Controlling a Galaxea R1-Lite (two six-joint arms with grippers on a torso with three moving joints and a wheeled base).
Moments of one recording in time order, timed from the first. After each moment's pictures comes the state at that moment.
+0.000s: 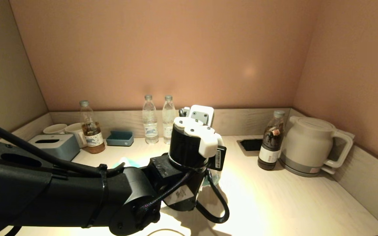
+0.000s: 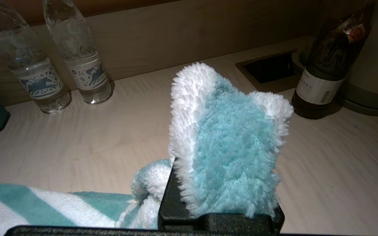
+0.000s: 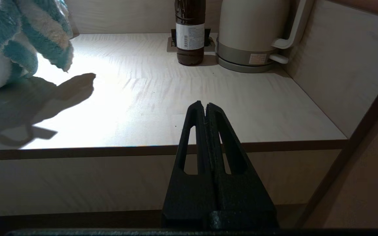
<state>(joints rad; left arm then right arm) -1.01 2.12 -1.37 -0.57 0.65 -0.12 0.00 0.00 0.00 -0.01 0.00 -0.01</state>
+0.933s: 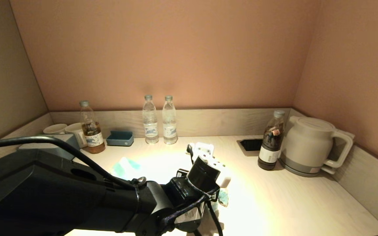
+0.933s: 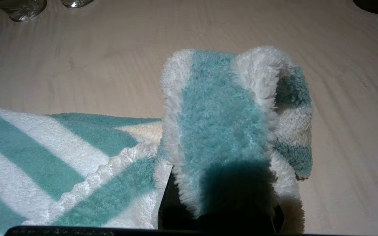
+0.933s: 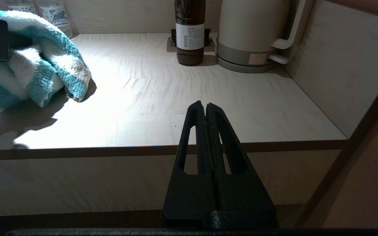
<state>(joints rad) -1.00 2.25 -1.39 -0.32 0.64 -0.30 0.00 0.00 0.00 -0.01 -0.01 -0.01</state>
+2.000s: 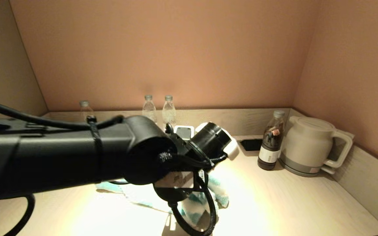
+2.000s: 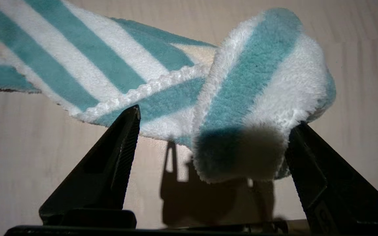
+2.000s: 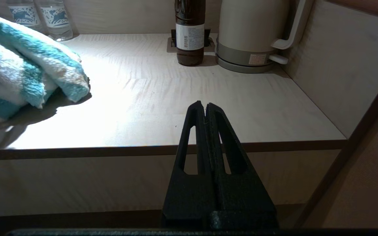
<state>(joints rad) -1.01 2.18 -1.89 0.75 0.59 -0.77 0.00 0.00 0.00 -0.01 0.00 -0.02</state>
